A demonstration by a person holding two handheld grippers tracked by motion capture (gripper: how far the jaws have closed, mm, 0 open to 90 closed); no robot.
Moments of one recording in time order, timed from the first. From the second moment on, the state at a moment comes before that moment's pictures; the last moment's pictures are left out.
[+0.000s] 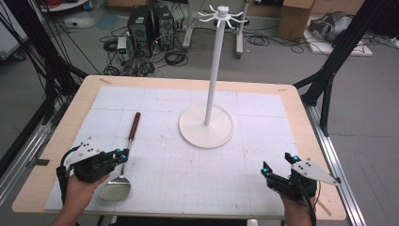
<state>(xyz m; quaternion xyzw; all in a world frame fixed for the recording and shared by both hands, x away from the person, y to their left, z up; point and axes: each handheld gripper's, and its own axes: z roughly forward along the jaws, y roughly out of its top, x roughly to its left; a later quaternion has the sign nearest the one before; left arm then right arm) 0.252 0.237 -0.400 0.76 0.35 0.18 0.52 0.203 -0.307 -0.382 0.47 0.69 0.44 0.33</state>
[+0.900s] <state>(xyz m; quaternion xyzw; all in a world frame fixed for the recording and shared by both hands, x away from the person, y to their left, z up) 0.264 0.222 -0.434 0.83 0.40 0.14 0.37 0.204 -0.305 -0.384 0.47 0.70 0.44 0.32</state>
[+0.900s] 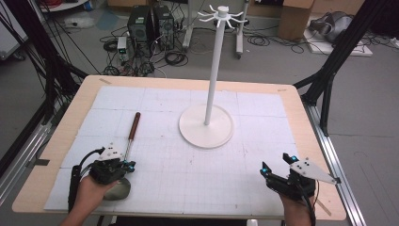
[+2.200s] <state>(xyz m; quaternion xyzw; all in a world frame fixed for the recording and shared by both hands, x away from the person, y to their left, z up) 0.271 0.258 -0.429 0.81 0.47 0.16 0.30 0.204 -0.308 -0.385 0.47 0.70 0.44 0.32</state>
